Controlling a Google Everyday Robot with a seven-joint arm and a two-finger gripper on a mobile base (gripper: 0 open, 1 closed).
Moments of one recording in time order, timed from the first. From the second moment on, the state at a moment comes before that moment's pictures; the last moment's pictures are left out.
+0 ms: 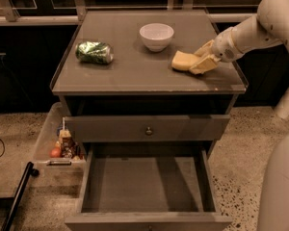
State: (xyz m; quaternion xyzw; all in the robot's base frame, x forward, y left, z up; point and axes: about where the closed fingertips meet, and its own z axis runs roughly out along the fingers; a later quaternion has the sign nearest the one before) arm 0.724 -0.213 0.846 -0.53 0.75 0.13 0.37
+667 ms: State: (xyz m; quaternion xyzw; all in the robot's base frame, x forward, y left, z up) arm 0.663 -0.211 0.869 -0.57 0.71 0.11 0.39
